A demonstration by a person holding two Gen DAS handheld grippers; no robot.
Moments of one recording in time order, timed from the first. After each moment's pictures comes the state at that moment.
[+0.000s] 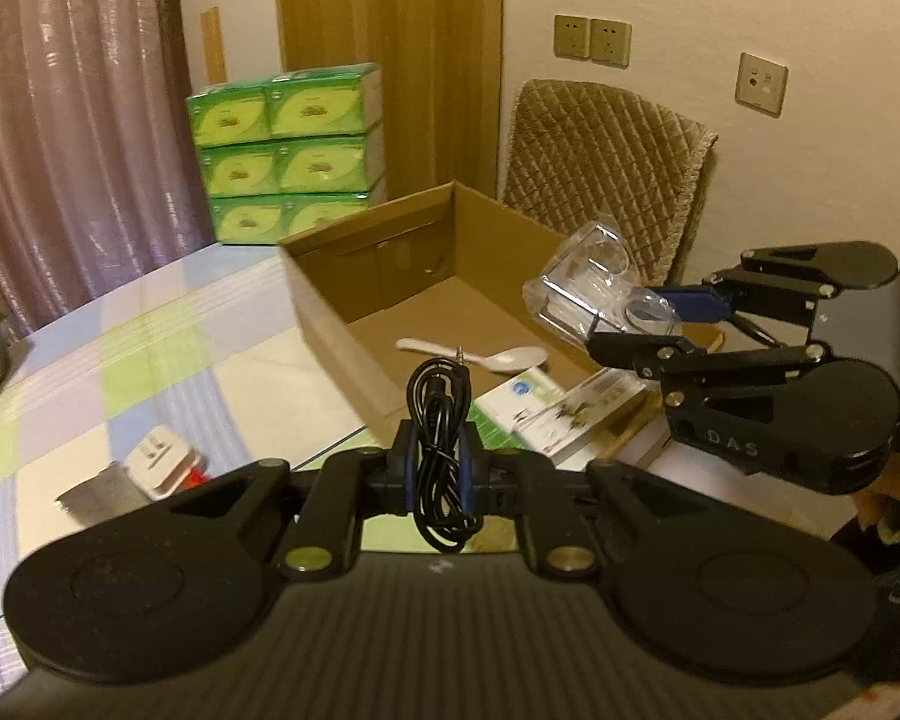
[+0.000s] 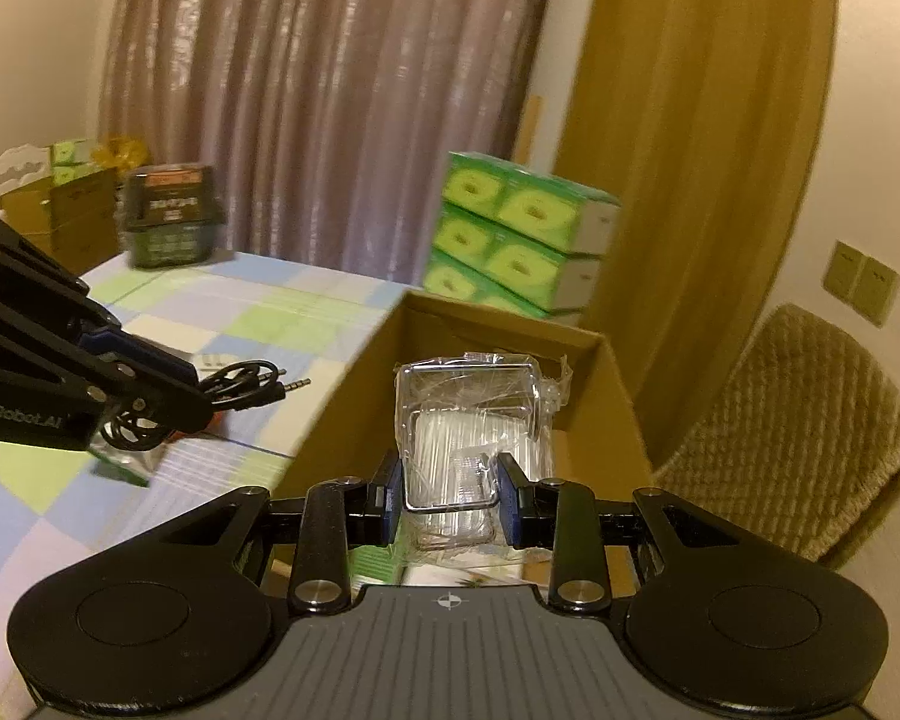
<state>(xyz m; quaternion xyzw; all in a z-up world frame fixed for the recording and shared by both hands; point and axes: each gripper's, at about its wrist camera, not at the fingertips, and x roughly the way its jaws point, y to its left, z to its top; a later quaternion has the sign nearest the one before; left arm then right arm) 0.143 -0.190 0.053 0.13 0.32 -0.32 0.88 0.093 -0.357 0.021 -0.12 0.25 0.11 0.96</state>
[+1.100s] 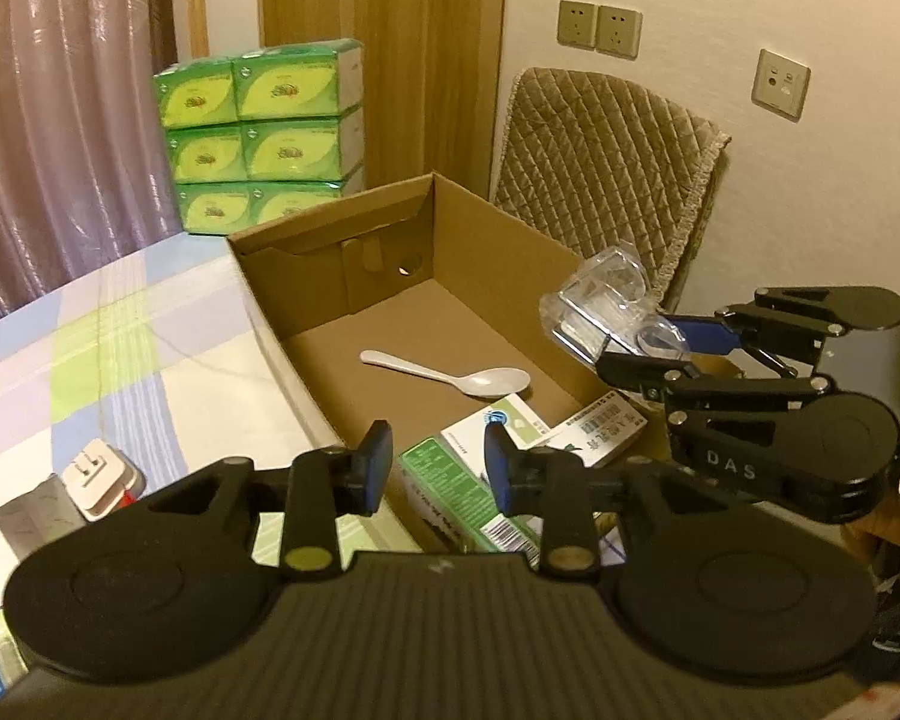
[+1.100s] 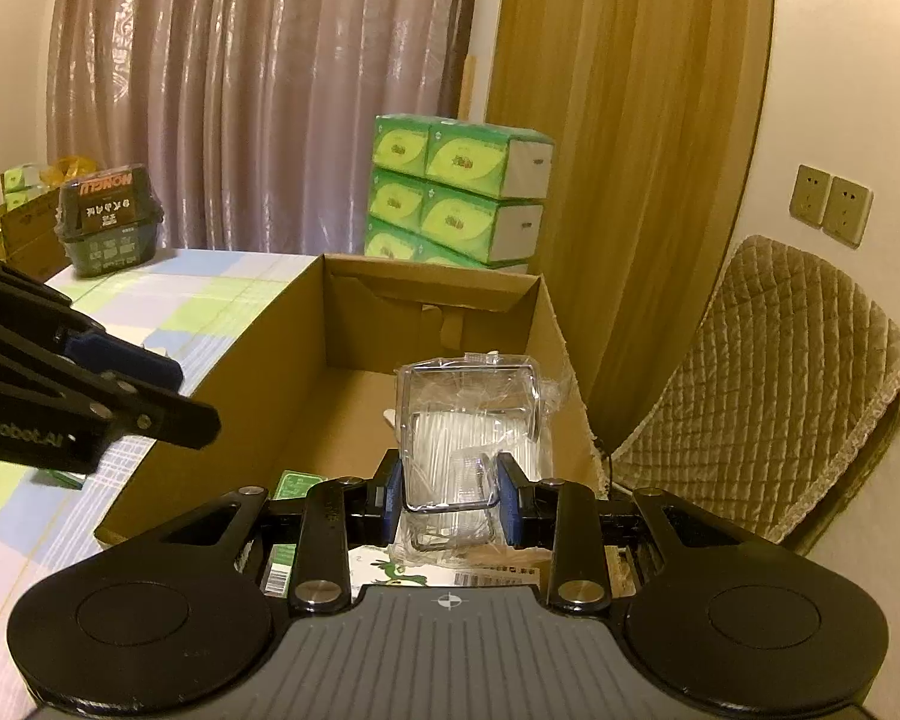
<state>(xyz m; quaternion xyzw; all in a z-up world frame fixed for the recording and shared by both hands) 0.173 -0.239 0.028 0.11 0.34 -0.31 0.88 0.121 -0.410 -0.004 -0.07 0.27 0.08 0.96</state>
